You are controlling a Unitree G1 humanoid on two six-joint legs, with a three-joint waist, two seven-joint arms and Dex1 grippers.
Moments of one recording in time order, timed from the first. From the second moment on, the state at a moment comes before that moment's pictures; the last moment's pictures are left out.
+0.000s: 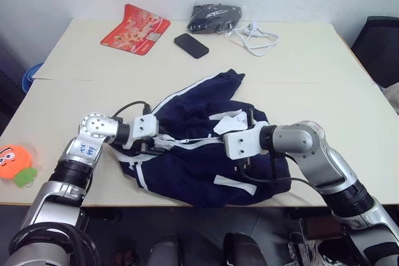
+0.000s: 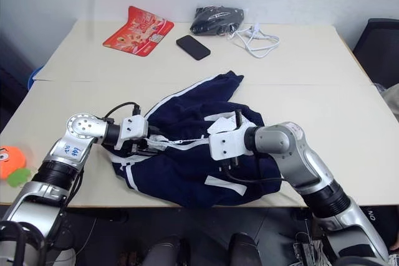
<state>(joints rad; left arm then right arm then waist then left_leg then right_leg) -0.70 0.67 -0.22 0.55 -0.06 -0.19 -1.20 -0.56 -0.64 0.34 -0.26 -0.31 0.12 1.02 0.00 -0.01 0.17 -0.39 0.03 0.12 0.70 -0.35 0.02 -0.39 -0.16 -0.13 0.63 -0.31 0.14</state>
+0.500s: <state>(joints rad) -0.63 0.69 -0.17 0.49 -0.06 -0.18 -1.20 -0.51 -0.83 0.30 -0.21 -0.36 0.02 0.97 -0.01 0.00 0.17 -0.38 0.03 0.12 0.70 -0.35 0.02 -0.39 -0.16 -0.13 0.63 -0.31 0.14</state>
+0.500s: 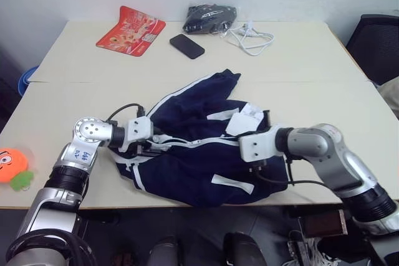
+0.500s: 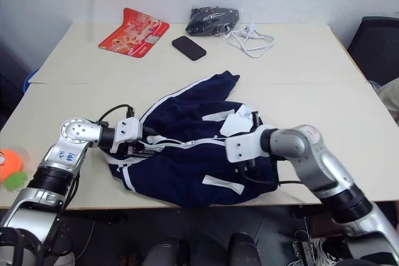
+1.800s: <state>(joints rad) -0.58 0.71 -0.13 0.50 -0.08 -0.17 -1.19 -0.64 -1.02 0.10 0.53 -0.30 -0.28 0.81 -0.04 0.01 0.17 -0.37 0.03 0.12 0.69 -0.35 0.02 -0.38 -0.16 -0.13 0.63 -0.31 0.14</state>
